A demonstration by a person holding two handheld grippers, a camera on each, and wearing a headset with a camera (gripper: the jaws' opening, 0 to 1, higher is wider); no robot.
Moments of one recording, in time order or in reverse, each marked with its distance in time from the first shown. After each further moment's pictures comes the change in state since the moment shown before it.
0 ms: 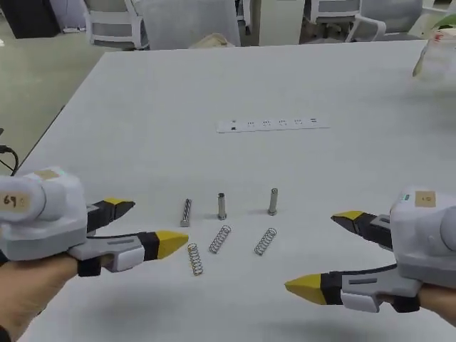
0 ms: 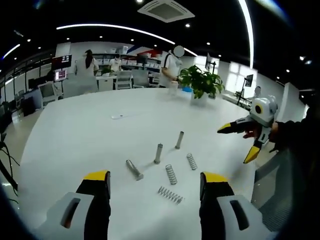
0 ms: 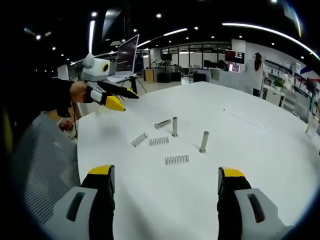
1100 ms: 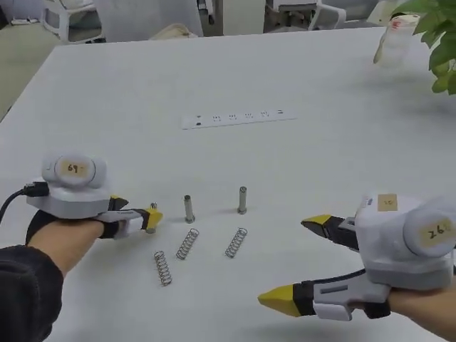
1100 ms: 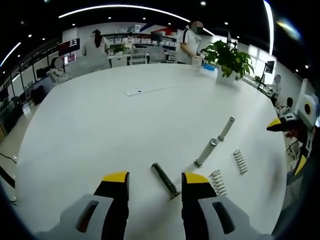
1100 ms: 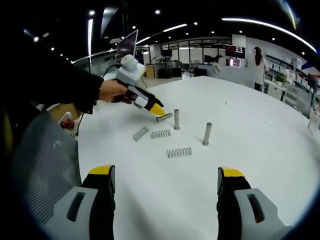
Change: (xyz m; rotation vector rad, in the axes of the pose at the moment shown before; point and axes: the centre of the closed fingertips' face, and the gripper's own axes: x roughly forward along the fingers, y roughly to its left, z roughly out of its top) left arm 0.091 0.056 -0.030 -0.032 0.191 0.140; right arm 0.004 0.003 -0.014 0.020 0.040 0.016
